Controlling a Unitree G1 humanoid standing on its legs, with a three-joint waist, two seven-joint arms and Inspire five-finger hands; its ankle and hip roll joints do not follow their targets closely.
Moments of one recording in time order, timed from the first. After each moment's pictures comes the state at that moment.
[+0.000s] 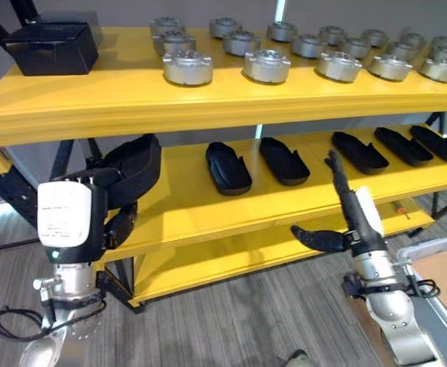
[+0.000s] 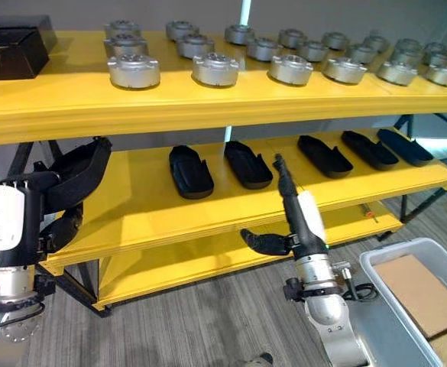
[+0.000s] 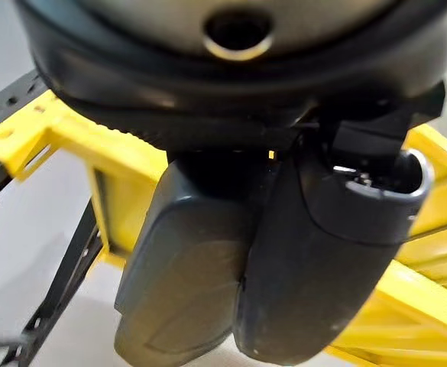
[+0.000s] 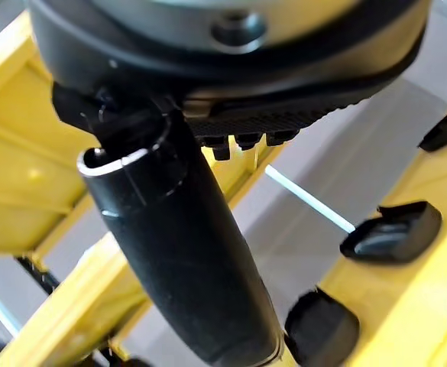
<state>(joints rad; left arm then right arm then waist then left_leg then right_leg) 0.28 0.63 0.17 -0.27 0.72 -0.16 0.62 0.12 -0.47 0.10 -0.26 -0.18 -0.22 -0.16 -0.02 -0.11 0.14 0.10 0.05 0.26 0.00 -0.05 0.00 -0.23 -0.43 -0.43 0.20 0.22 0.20</state>
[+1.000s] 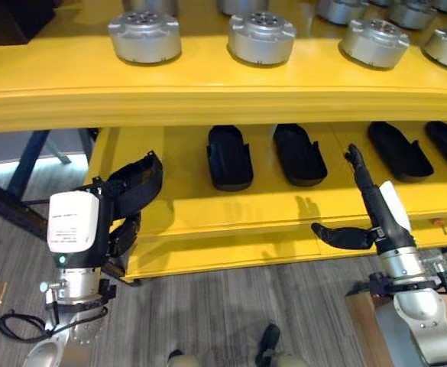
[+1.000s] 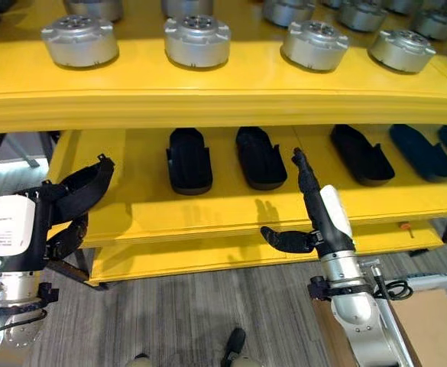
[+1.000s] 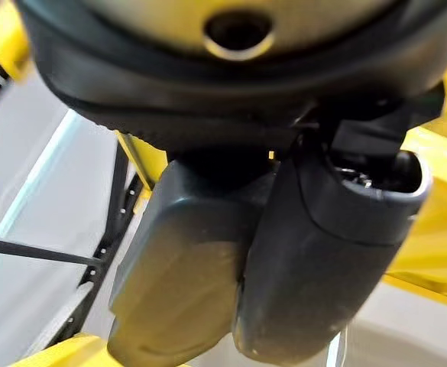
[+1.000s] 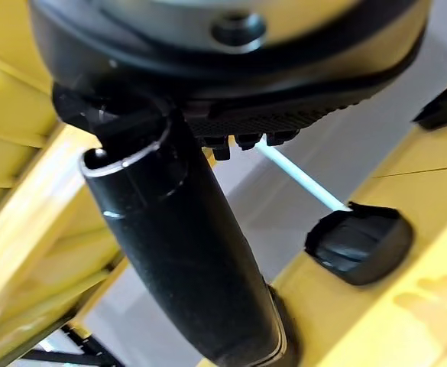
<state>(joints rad) 0.29 0.61 0.16 -0.24 0.71 -0.19 0.57 0.15 -0.57 -0.04 -0.27 -0.10 -0.24 -0.14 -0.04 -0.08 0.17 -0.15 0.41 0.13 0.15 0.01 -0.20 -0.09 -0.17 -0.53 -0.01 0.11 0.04</state>
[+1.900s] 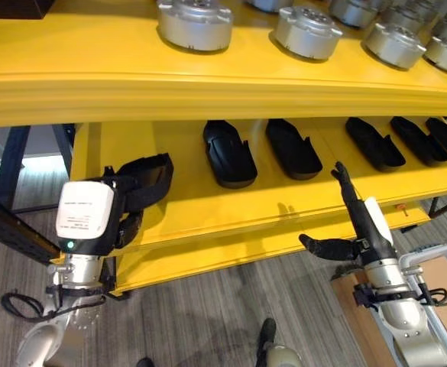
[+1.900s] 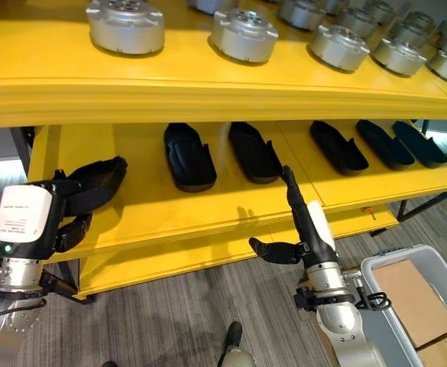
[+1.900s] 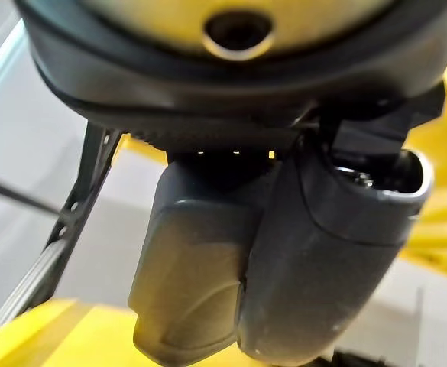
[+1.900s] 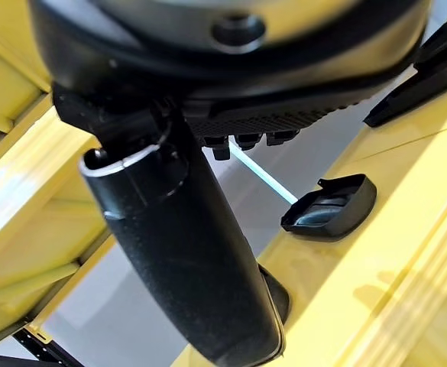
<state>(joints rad) 0.21 0.72 0.07 -0.08 0.76 -0.13 0.54 0.19 -0.51 0.04 -0.26 -0.10 -0.21 -0.13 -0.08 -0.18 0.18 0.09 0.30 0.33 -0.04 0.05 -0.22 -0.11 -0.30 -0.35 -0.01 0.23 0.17</state>
